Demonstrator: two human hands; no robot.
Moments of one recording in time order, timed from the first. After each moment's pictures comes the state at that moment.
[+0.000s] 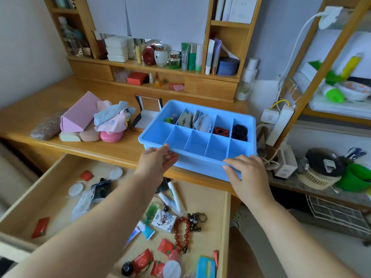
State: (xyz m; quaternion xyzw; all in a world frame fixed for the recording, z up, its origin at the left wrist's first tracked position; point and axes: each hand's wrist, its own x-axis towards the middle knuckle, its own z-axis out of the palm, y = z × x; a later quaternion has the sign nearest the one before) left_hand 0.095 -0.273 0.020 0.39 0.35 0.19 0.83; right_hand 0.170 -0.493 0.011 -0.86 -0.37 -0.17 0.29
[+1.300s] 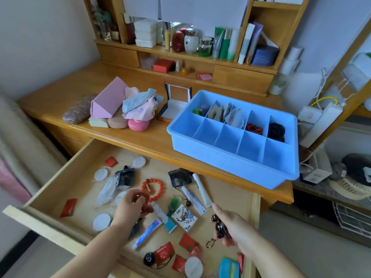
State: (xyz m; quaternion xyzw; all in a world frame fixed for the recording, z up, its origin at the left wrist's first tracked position) left_hand -0.042 -0.212 -0.118 0.64 0.49 0.13 0.58; right_hand 0.095 -0.452 -0.071 -0.74 -0.04 0.51 0.44
